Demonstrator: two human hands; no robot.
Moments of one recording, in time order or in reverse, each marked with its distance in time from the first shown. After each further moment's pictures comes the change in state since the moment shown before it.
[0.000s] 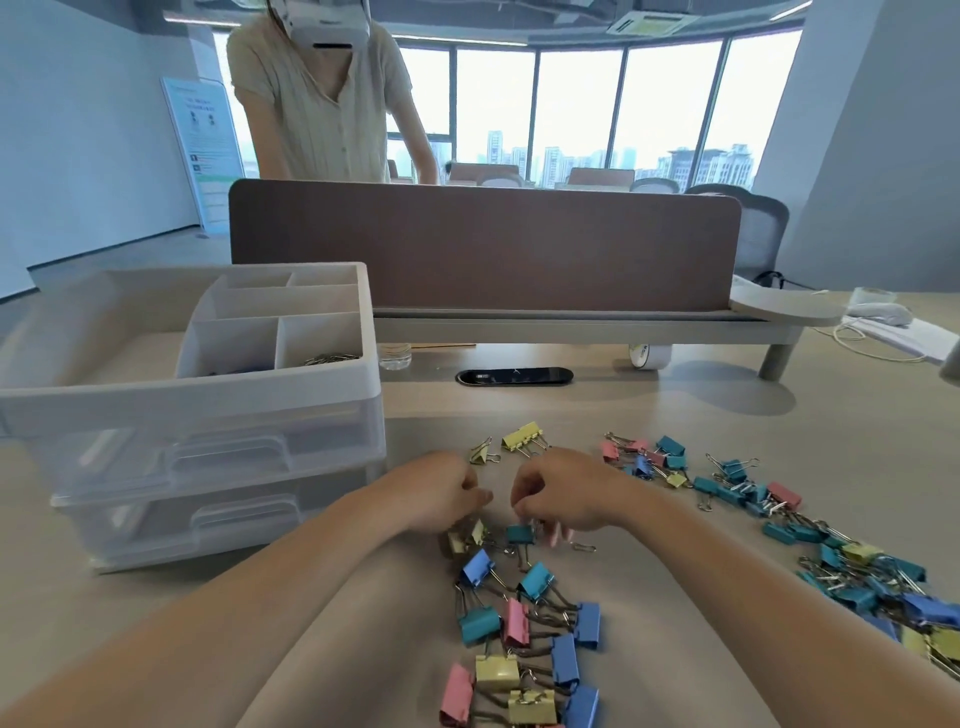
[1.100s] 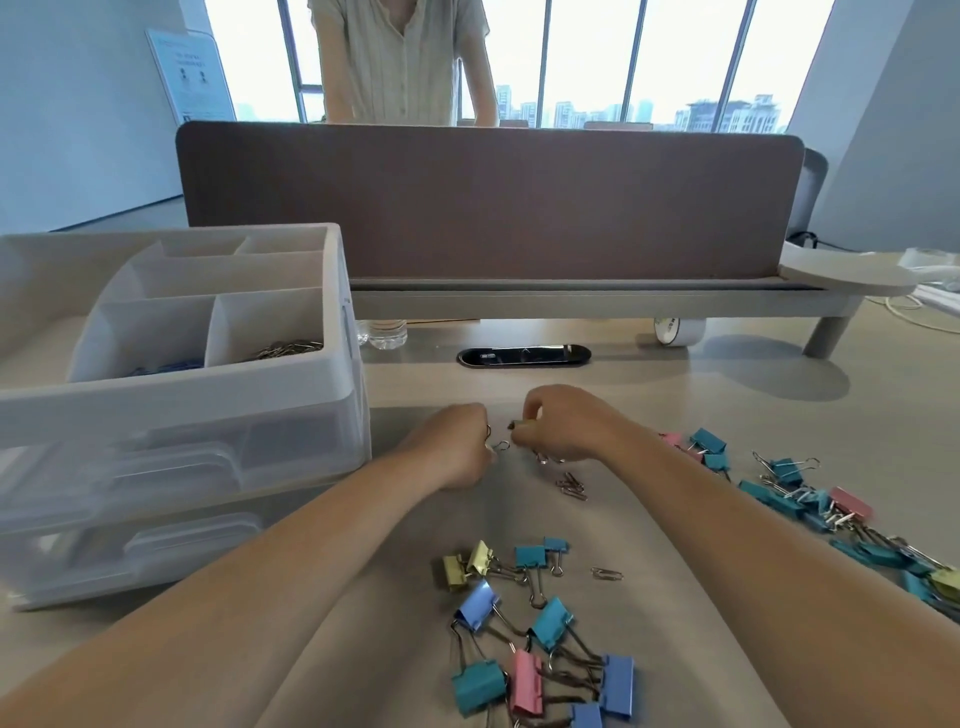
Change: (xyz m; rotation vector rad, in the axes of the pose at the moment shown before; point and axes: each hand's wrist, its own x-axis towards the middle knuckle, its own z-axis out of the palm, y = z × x) left_hand 0.084 -0.009 0.004 0.032 0.148 -0.090; right_hand 0.093 0.027 -0.029 -0.079 0.226 0.195
